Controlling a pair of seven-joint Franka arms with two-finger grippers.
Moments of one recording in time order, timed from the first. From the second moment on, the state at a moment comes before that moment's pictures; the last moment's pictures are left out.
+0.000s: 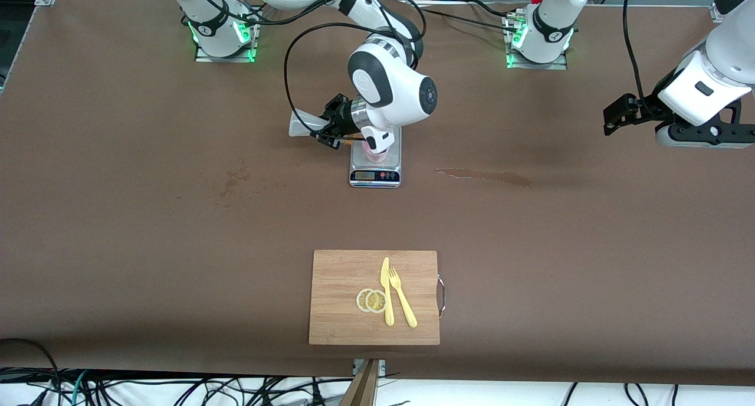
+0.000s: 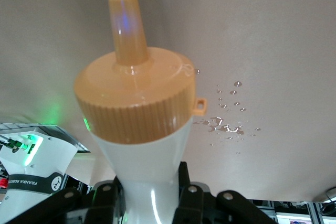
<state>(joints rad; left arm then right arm) 0.00 -0.01 -0.10 -1.66 0.00 1.60 -0.09 0.86 0.80 0.07 -1.16 -0.40 1.20 -0.51</state>
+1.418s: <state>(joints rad) 0.00 -0.01 -0.10 -1.65 0.00 1.55 -0.09 0.61 0.53 -0.04 -1.23 0.17 1.40 -0.62</state>
